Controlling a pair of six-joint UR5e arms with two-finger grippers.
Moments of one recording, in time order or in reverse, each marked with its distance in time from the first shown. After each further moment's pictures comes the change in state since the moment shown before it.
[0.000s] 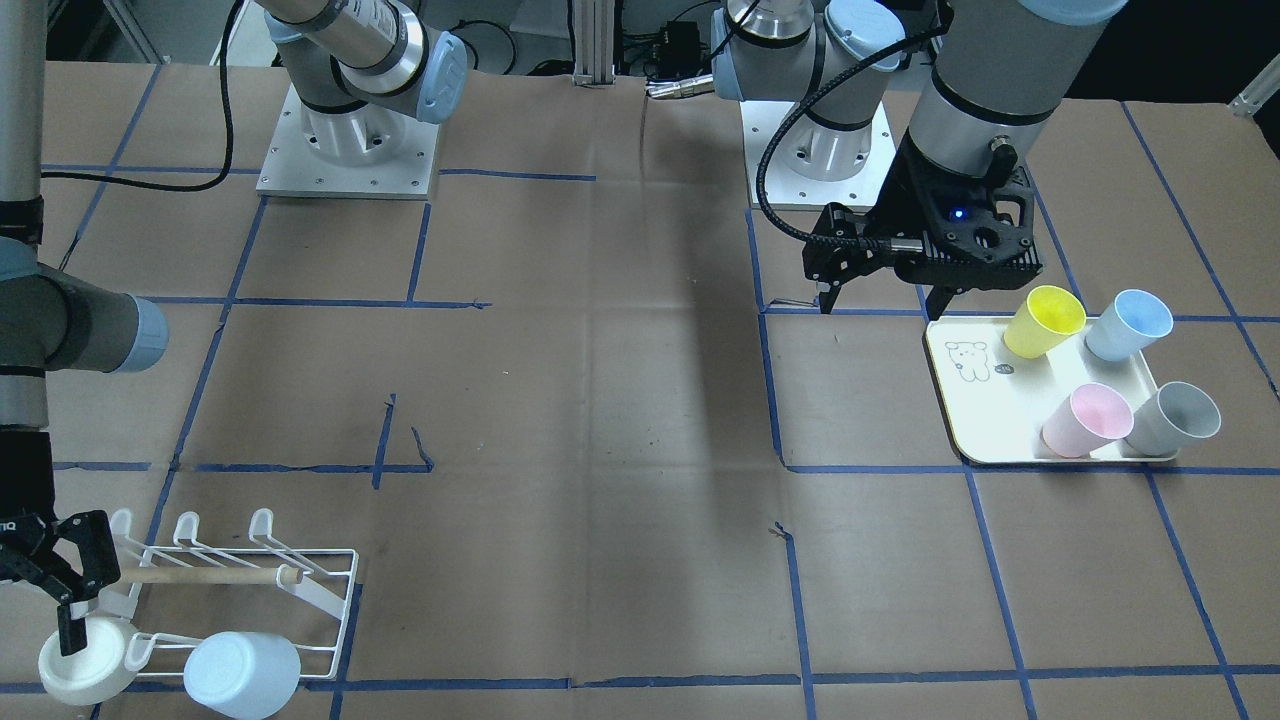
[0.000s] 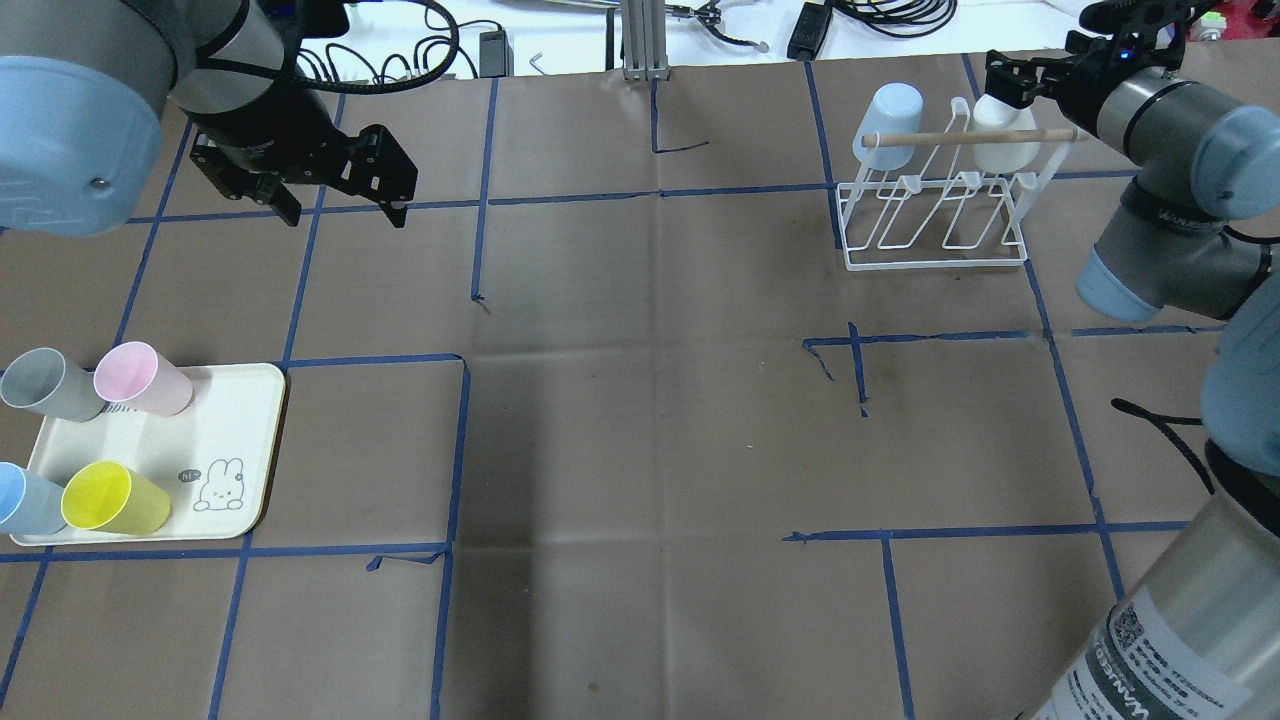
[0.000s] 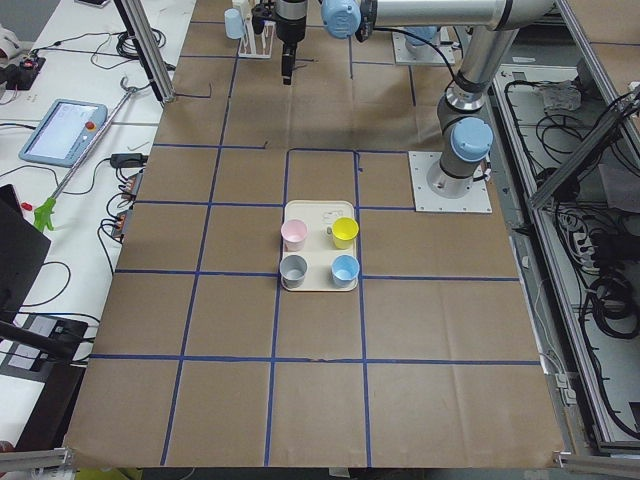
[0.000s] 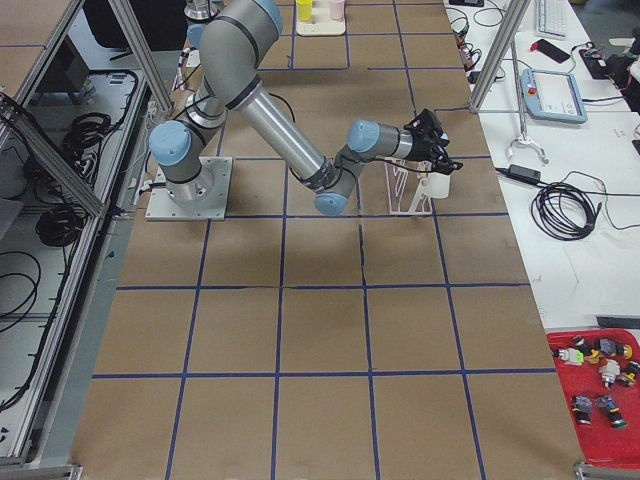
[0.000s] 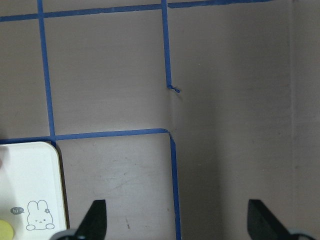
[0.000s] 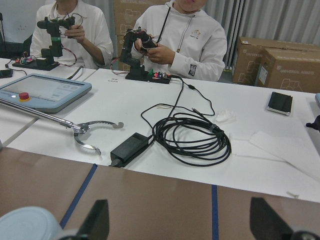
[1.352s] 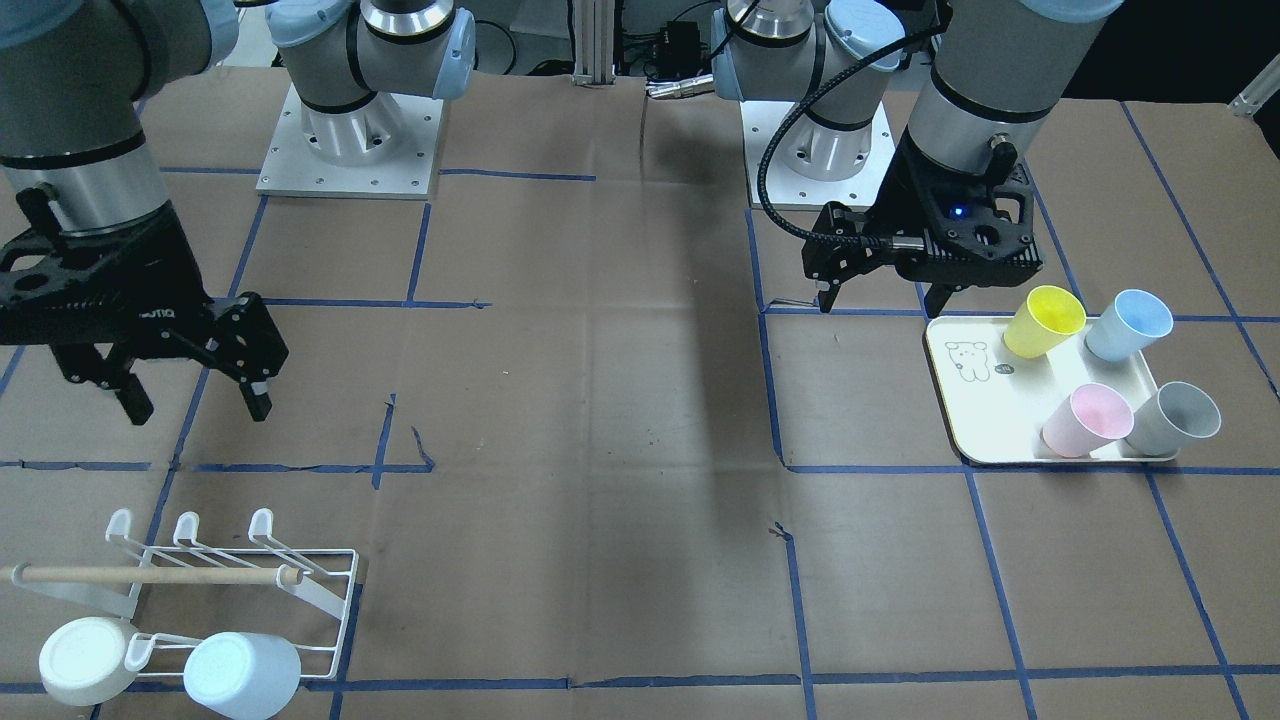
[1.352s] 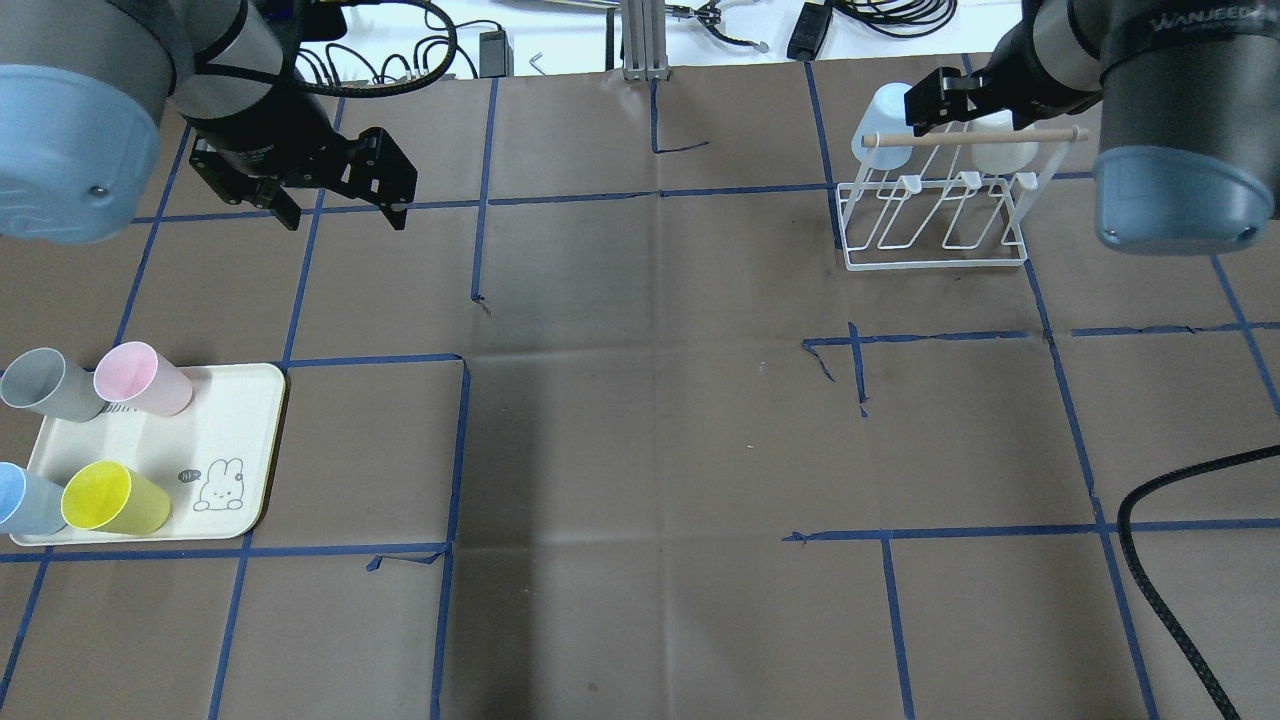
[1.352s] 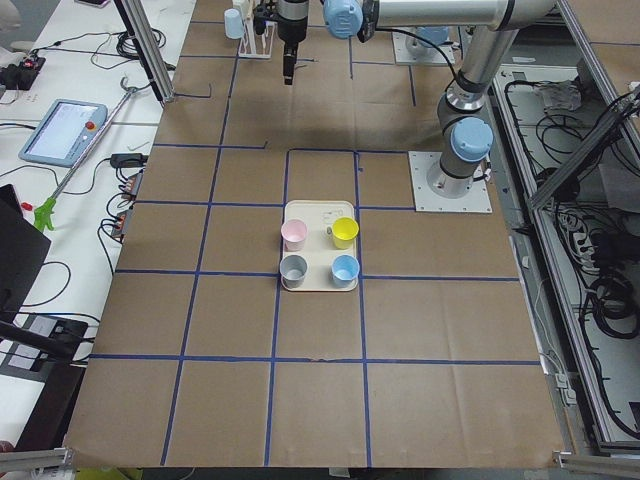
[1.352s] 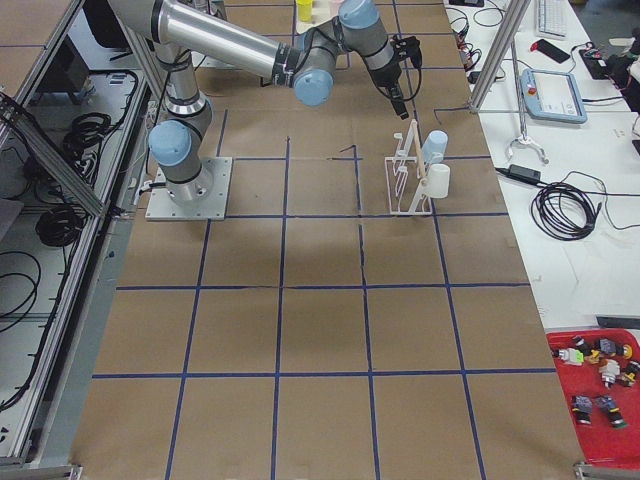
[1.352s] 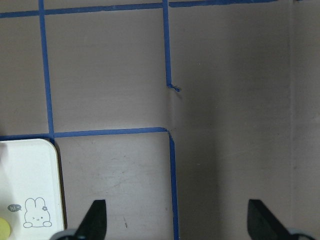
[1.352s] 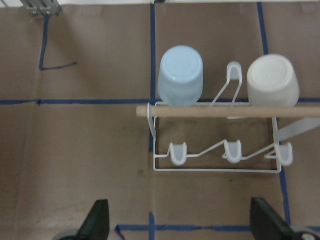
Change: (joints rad) left arm 0.001 0.007 -0.009 0.005 -0.002 -0.013; right arm 0.289 -0.505 -0.066 1.272 -0.433 0.229
